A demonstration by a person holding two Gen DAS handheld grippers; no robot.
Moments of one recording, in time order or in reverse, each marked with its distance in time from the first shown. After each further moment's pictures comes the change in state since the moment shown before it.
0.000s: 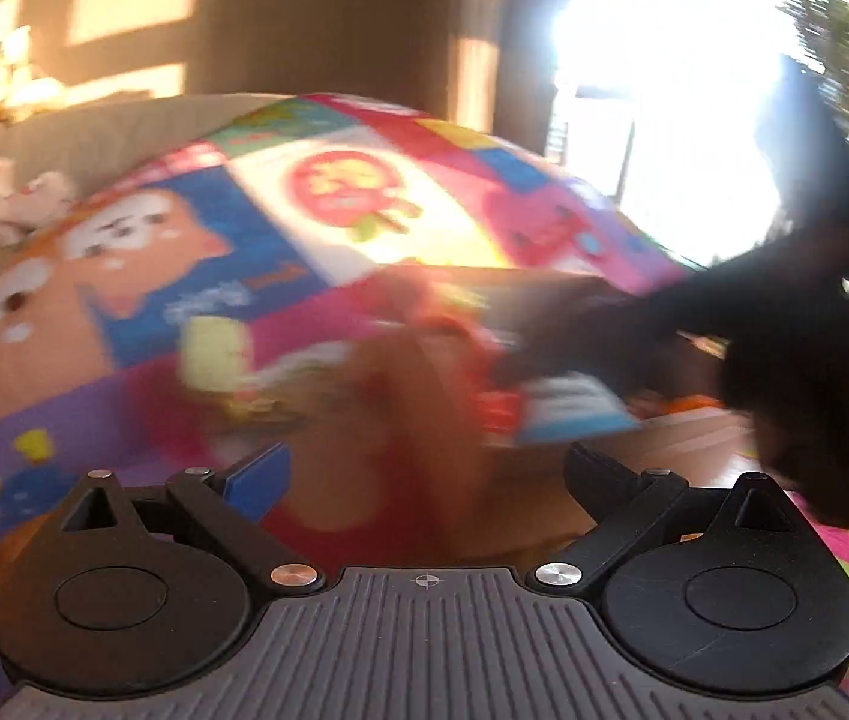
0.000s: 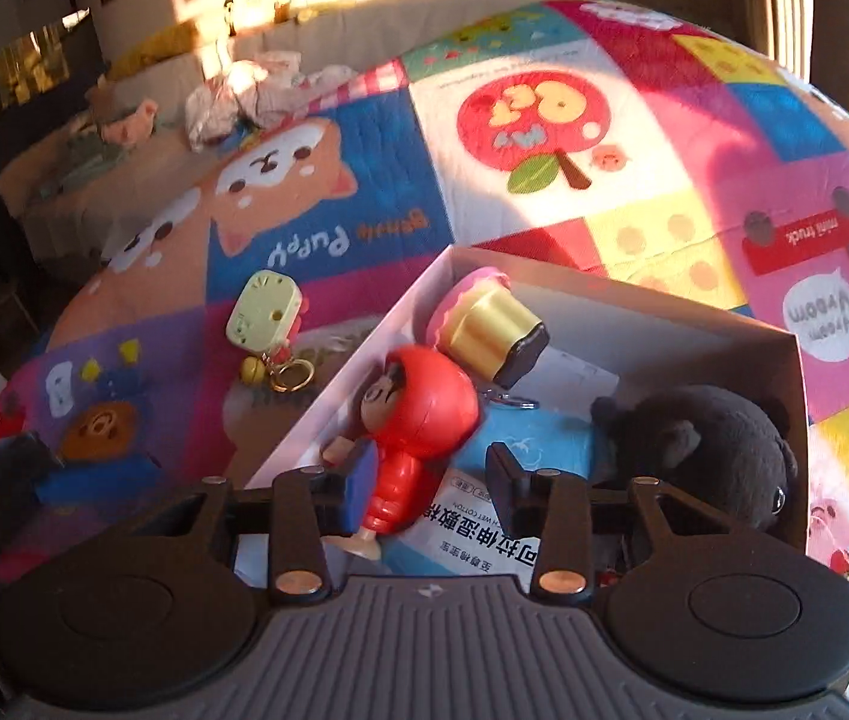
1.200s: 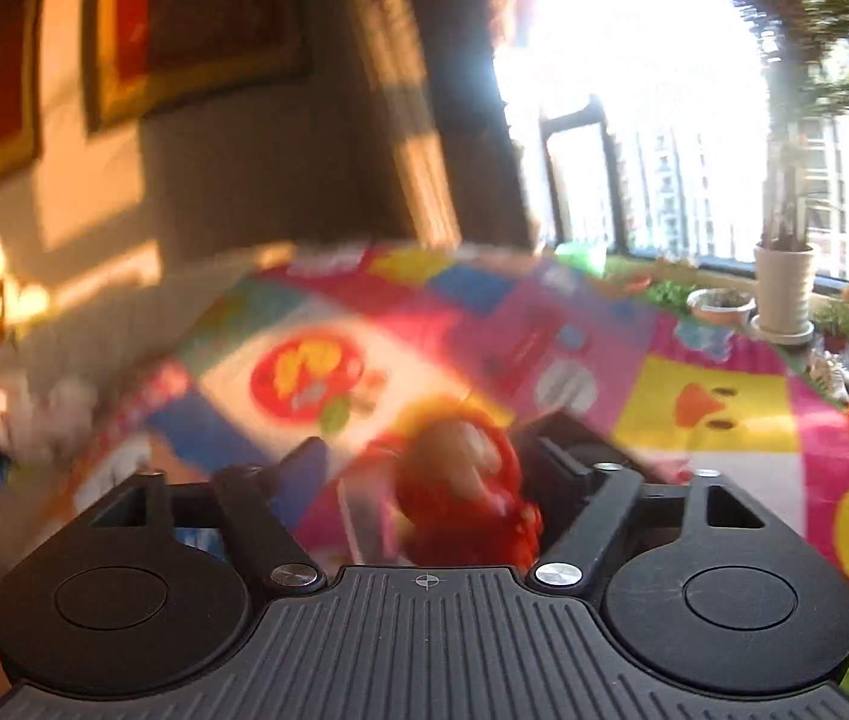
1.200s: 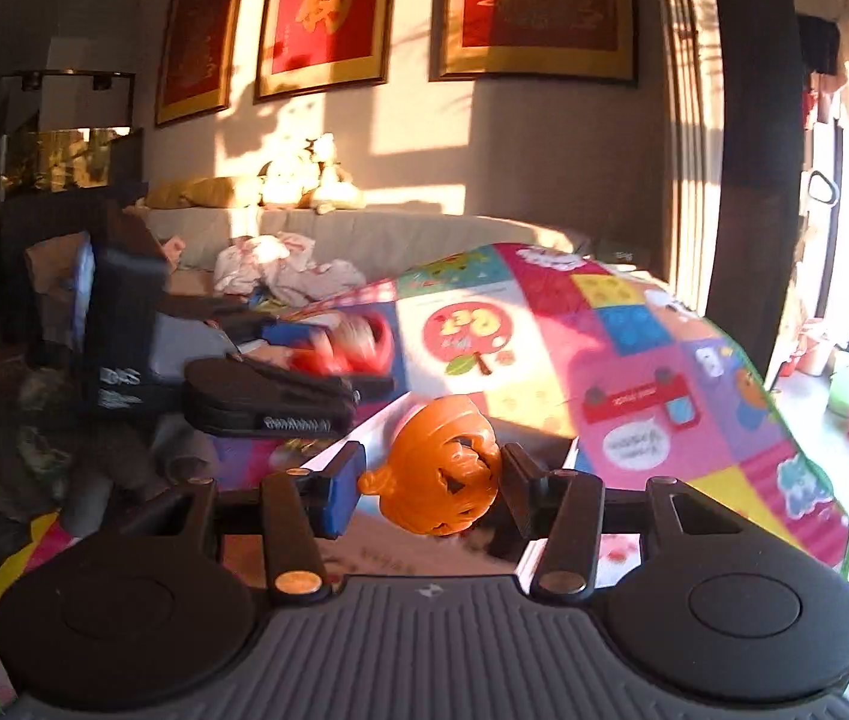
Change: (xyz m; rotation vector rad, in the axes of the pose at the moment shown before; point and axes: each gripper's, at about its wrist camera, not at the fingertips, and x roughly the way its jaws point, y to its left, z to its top) left arm 0.003 -0.106 0.071 0.284 -0.143 0.097; right arm -0.239 0.001 -0.101 -0.127 -0.424 -0.106
